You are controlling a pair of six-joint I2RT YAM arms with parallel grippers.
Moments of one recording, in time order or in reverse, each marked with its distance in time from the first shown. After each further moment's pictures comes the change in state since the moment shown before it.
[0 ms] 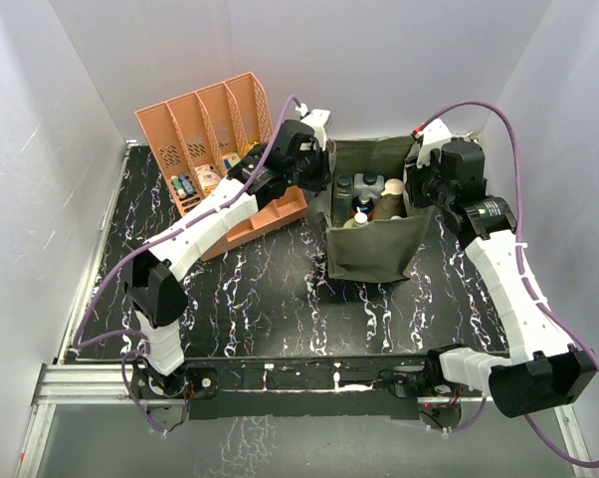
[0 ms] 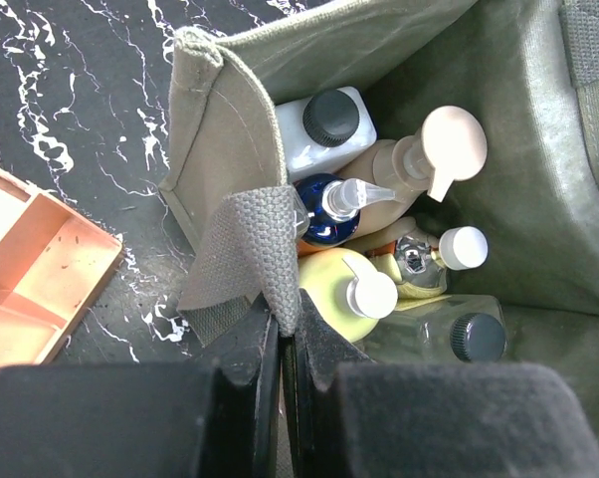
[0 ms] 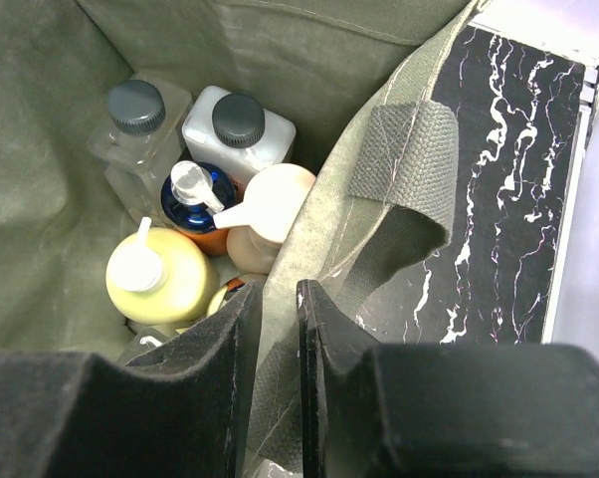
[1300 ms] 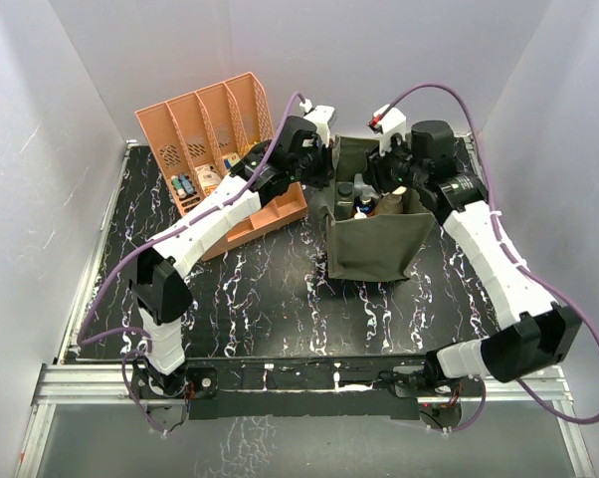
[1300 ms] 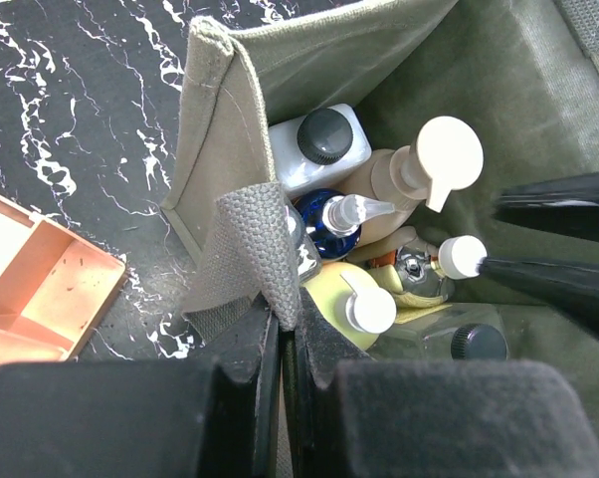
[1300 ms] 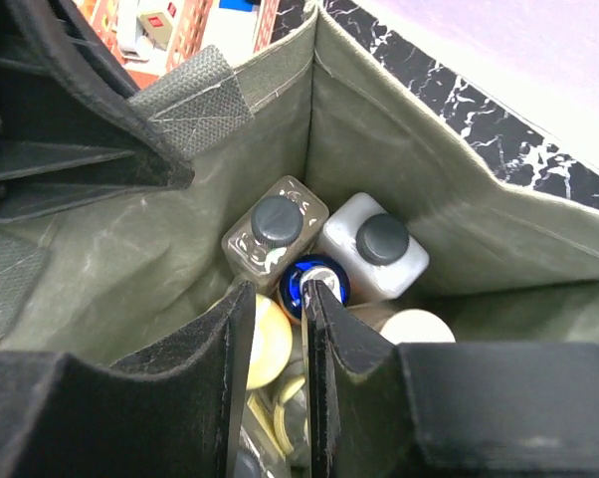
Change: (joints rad) left arm 0.000 0.039 0.058 -0.003 0.009 0.039; right arm 0.100 0.162 0.156 0.043 -0.228 -0.097
